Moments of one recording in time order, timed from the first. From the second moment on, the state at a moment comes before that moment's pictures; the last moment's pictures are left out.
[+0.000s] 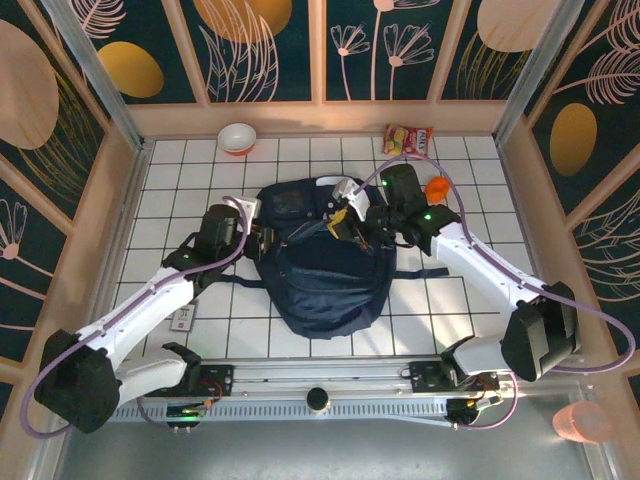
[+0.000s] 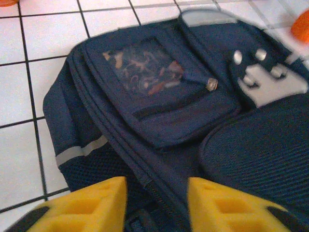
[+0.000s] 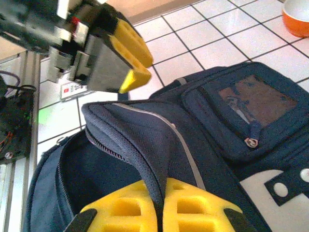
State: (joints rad) left arm -0.49 1.11 0.73 -0.22 0.02 -0.28; right arm 0.55 1.36 1.08 -0.35 -0.68 -0.29
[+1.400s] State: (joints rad) left arm -0.22 0.77 0.45 -0.69 -0.21 -1.41; right arm 0.54 1.48 1.08 -0.13 -0.61 0.11
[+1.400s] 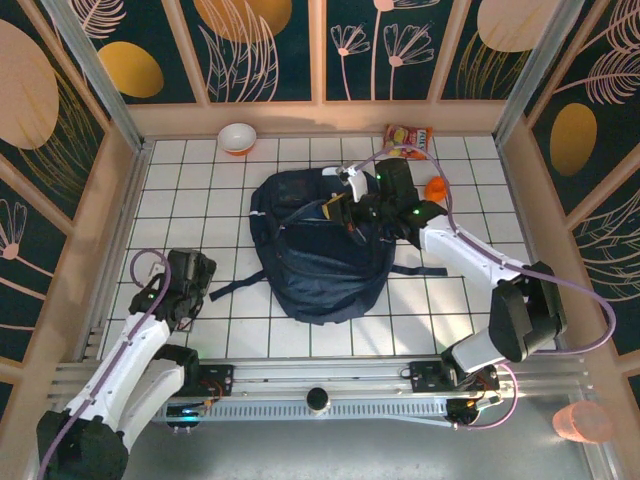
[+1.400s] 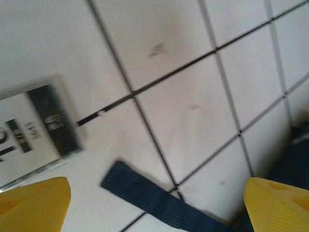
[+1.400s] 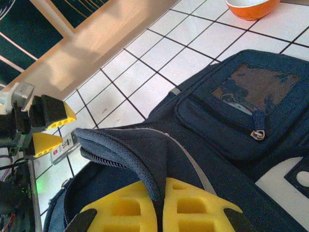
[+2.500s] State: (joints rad) left arm -0.20 1.26 0.78 -0.35 -0.13 -0.91; right arm 0.54 1.50 1.08 -0.13 -0.64 0.07
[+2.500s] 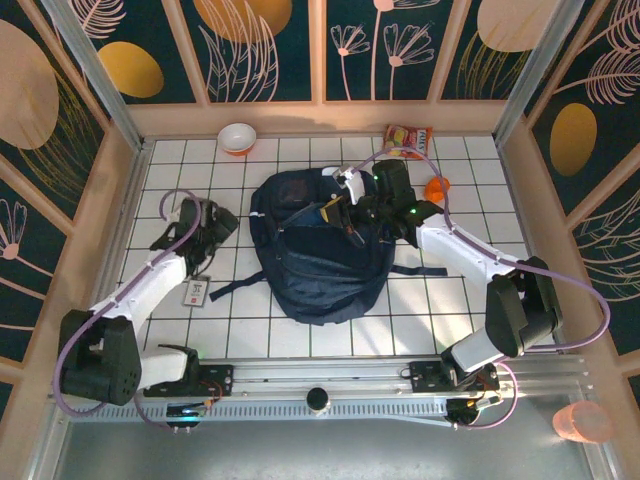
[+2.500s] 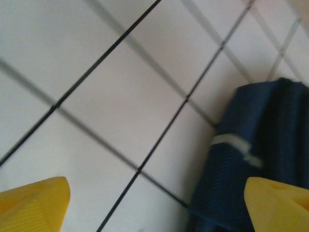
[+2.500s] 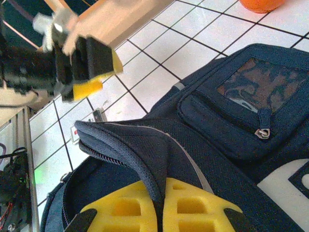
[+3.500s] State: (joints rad) left arm -0.18 1.34 0.78 -0.89 -0.21 0.18; right arm 0.56 1.44 1.02 -0.15 -0.60 0.07
